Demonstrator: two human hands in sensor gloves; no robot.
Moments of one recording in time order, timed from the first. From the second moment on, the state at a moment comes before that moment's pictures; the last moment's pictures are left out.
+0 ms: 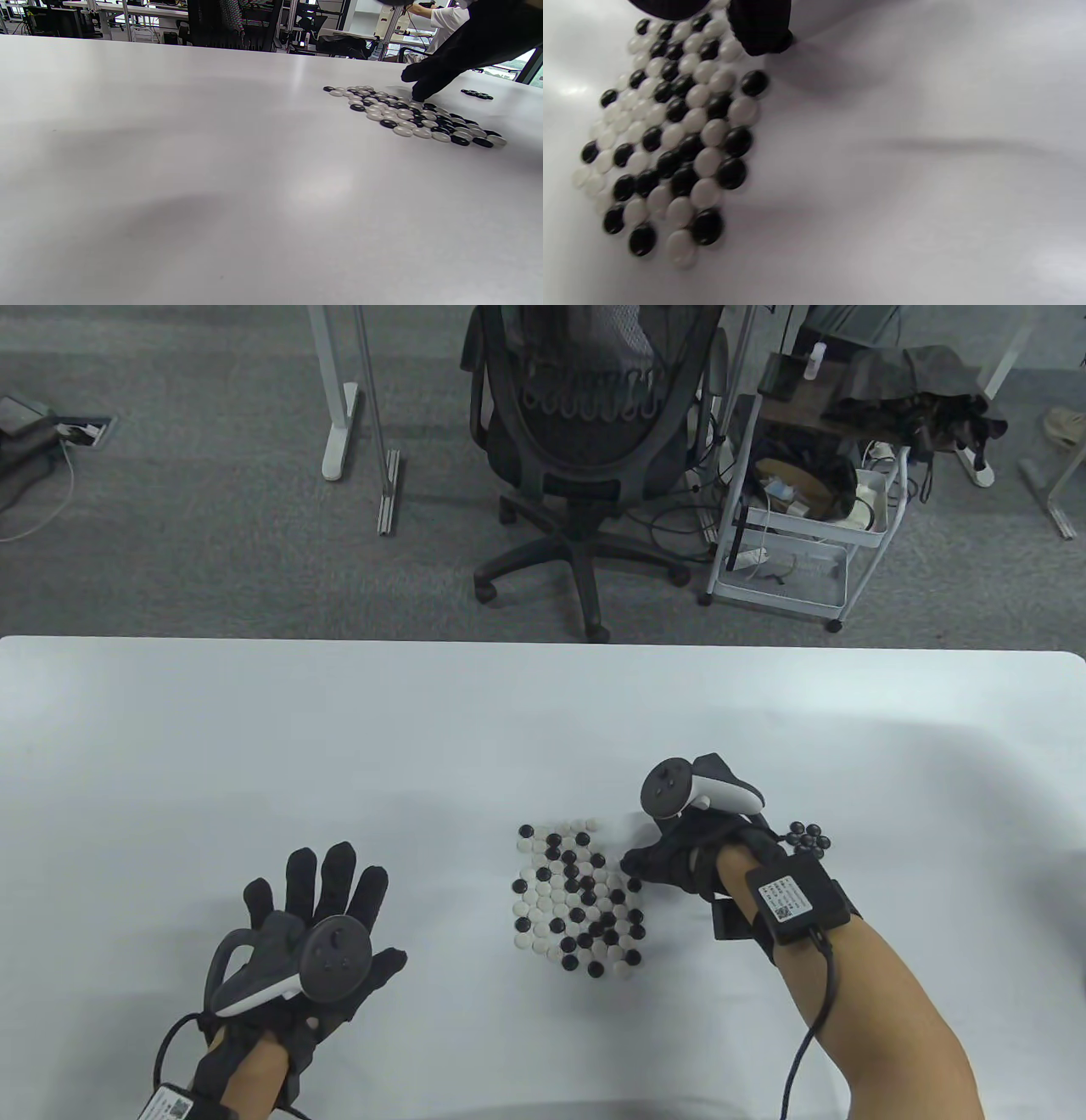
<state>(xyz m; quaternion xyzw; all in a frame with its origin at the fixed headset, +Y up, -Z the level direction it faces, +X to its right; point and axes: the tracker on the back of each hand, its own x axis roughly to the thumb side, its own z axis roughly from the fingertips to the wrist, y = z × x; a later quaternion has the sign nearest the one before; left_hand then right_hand) -0.232 -0.715 -0.233 -0.16 -0.17 0.04 0.97 0.167 -0.750 -0.417 0.13 0.45 0.88 0.09</state>
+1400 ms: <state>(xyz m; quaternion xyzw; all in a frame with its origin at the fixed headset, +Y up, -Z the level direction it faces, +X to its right) -0.231 -0.716 -0.234 -0.17 -0.16 0.03 0.97 0.198 -0.724 -0.415 0.11 0.45 0.88 0.12</state>
